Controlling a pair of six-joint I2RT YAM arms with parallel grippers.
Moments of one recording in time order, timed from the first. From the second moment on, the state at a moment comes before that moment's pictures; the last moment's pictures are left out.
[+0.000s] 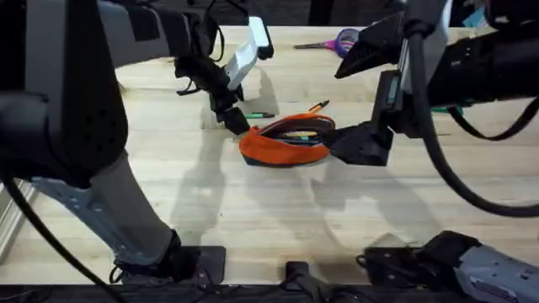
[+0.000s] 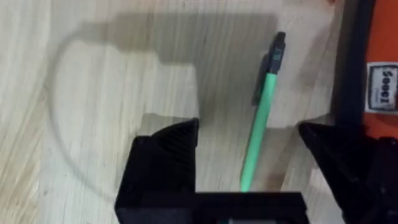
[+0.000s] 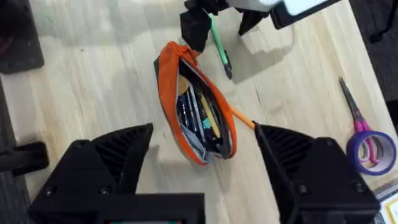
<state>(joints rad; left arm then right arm) -0.12 1.94 1.32 -0.79 0.45 1.18 0.53 1.12 1.27 -1.01 -0.34 -0.66</state>
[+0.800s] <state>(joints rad) -0.12 1.94 1.32 -0.81 0.44 1.18 0.53 1.12 1.27 -1.01 -0.34 -0.66</state>
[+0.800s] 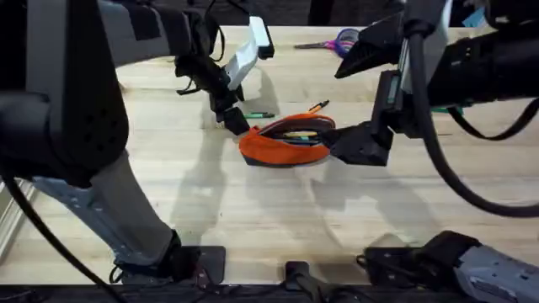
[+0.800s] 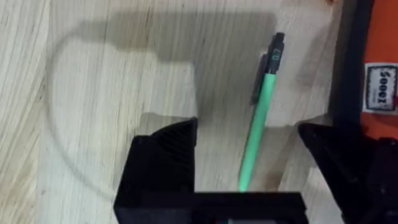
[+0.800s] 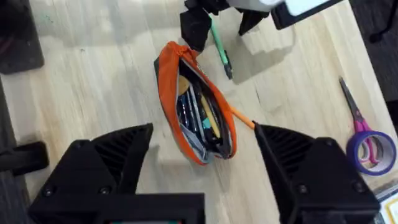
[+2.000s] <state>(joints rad) -0.12 1.94 1.33 -0.84 0.44 1.18 0.53 1.12 1.27 -1.01 -0.34 -0.66</state>
